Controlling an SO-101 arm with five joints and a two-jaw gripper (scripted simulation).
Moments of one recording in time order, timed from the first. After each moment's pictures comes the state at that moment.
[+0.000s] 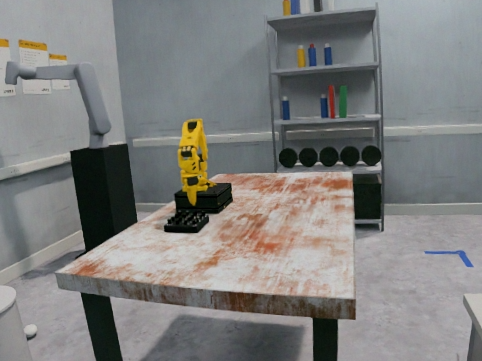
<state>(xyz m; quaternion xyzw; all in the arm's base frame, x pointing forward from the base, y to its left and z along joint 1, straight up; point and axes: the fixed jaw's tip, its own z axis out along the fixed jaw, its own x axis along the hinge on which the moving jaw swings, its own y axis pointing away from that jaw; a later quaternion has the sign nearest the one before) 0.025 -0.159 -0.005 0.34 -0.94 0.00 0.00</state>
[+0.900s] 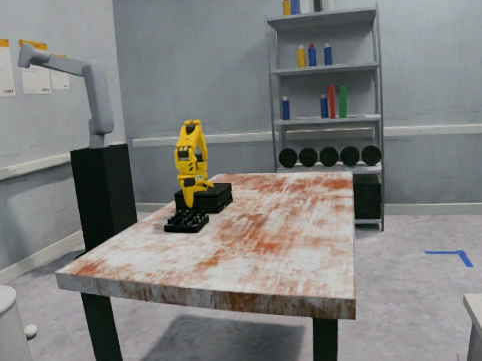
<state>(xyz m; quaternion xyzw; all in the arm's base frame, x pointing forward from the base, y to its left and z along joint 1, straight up) 0.032 -0.199 -0.001 0.34 -0.94 0.01 0.00</state>
